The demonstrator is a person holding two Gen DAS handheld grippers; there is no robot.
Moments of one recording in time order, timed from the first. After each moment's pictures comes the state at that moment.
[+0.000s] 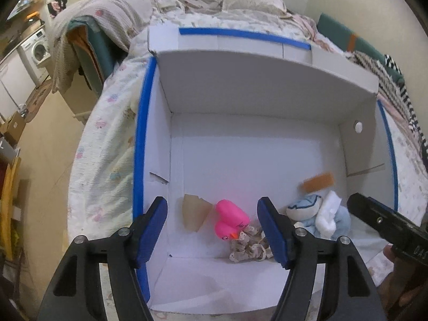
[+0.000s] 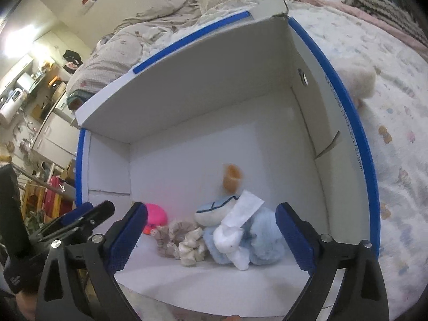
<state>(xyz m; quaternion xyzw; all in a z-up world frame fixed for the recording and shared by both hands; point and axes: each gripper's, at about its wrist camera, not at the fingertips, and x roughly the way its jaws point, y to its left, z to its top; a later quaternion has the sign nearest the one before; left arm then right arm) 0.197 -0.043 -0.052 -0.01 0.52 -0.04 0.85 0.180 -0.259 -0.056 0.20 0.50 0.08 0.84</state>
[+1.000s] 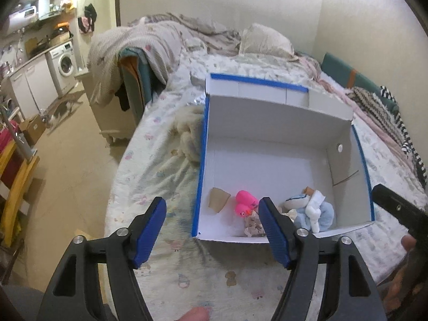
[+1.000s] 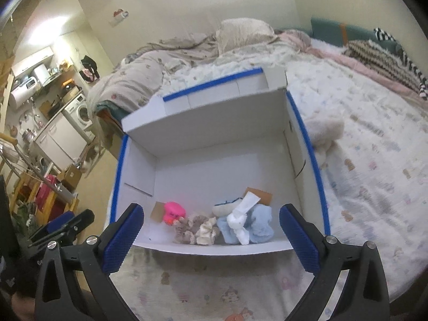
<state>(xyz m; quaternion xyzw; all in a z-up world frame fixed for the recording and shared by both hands) 0.091 -0.005 0.016 -0.03 0.42 0.00 0.91 0.093 -0.242 0.029 0.14 0.40 0.07 0.90</state>
